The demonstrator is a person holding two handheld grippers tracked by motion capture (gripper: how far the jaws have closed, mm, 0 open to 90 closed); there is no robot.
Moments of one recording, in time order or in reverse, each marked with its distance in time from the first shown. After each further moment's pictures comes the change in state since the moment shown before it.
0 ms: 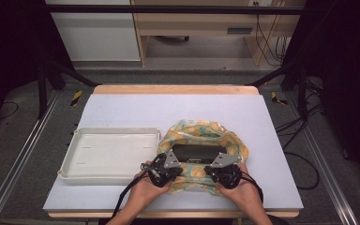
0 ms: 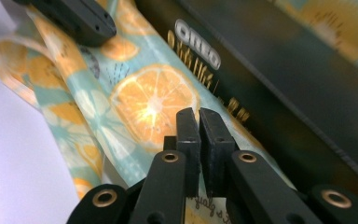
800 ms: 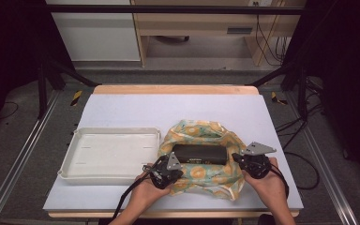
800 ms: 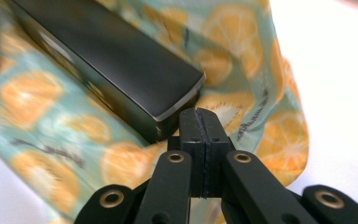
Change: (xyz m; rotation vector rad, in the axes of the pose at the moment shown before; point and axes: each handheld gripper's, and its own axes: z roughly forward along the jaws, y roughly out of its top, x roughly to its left) left arm -0.005 -0.001 0.007 0.042 -0.015 0.007; right arm -0.061 -0.019 -0.050 -0.044 -0.181 0.146
